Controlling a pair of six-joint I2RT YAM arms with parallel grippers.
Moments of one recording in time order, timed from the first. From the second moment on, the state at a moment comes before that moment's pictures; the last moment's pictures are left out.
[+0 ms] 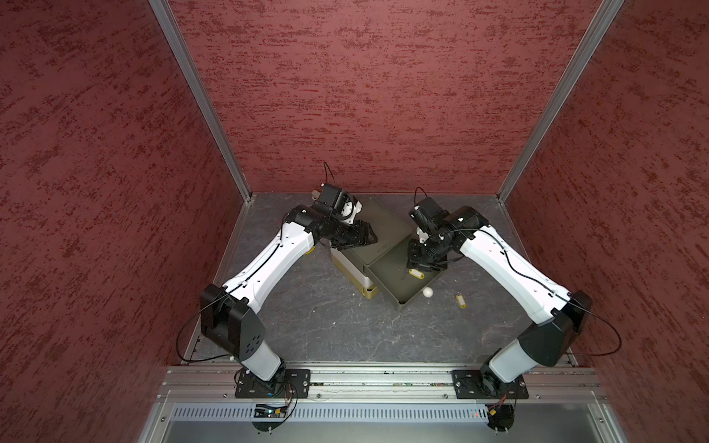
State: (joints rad) left arm -0.49 1.60 1.58 -0.92 0.45 -0.49; right arm 0.62 1.61 1.69 -1.37 -0.13 0.77
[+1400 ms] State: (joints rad) left arm -0.61 1.29 1.38 -0.79 0.49 -0.23; right arm 0.59 1.71 1.61 -1.23 -0.09 0.78
